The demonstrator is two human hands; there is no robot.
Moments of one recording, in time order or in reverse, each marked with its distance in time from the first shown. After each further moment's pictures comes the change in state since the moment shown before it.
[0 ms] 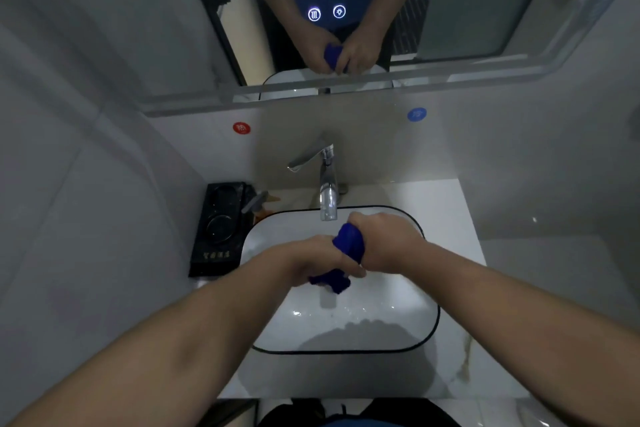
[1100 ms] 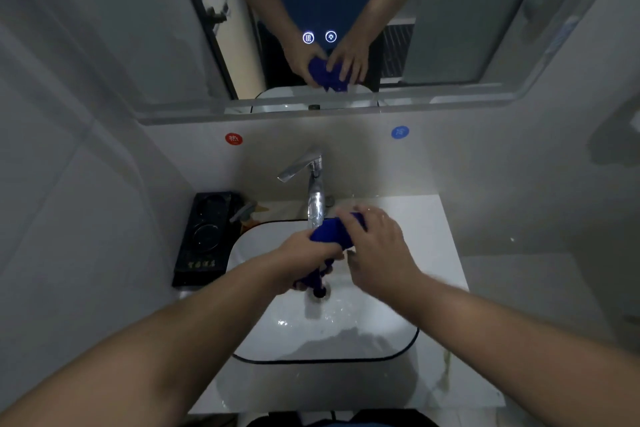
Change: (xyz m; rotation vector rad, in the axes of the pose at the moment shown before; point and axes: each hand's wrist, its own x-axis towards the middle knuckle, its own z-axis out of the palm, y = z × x) left_hand -0.034 0.012 0.006 -0.233 0.202 0.132; right_hand -0.035 -0.004 0.021 -0.039 0.438 0.010
